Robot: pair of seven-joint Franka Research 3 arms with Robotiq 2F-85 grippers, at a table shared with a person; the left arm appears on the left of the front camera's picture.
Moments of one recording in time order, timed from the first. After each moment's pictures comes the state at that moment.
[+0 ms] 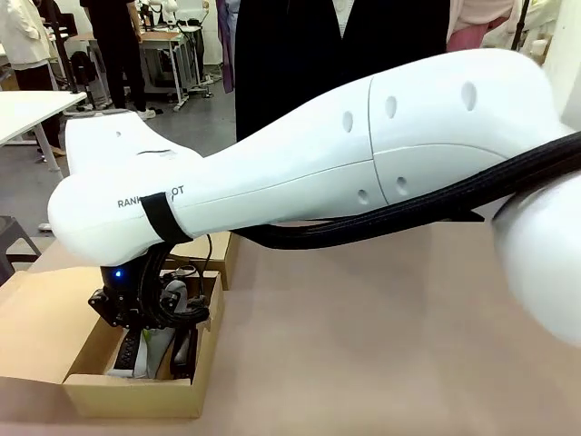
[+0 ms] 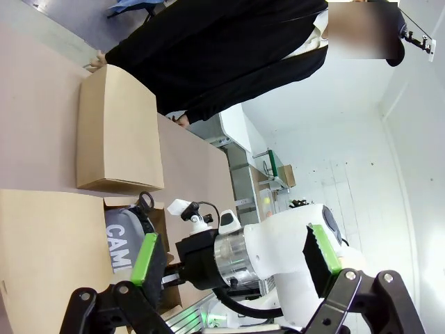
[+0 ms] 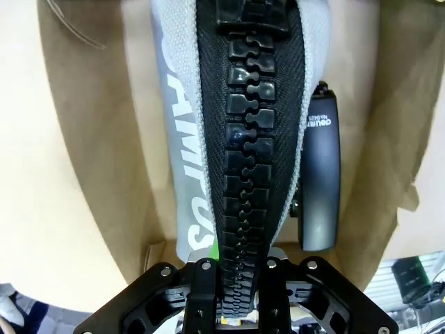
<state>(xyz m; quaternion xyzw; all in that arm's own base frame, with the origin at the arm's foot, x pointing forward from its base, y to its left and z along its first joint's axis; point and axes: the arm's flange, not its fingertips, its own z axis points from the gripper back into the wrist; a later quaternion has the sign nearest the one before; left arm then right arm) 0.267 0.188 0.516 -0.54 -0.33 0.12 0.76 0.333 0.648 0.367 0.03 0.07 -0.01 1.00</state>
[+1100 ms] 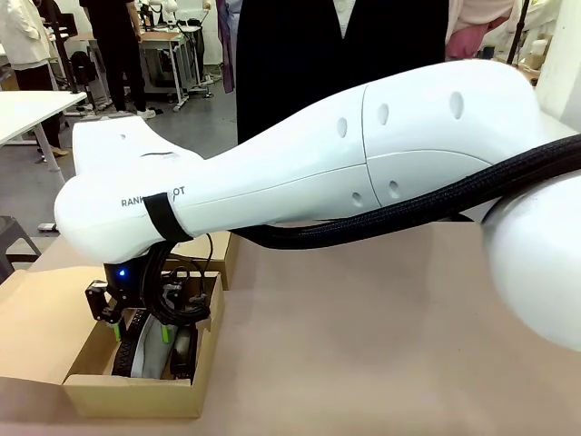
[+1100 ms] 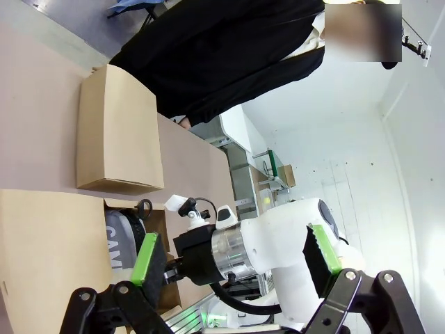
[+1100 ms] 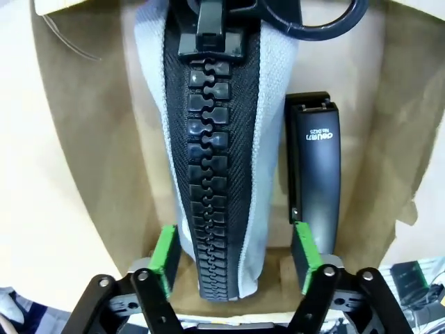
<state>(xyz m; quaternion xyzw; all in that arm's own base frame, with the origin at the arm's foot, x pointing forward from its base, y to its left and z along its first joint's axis) 0.267 0.188 0.516 -0.54 -0.33 0.12 0.76 0.341 0.647 0.365 0.03 0.07 -0.01 1.00</state>
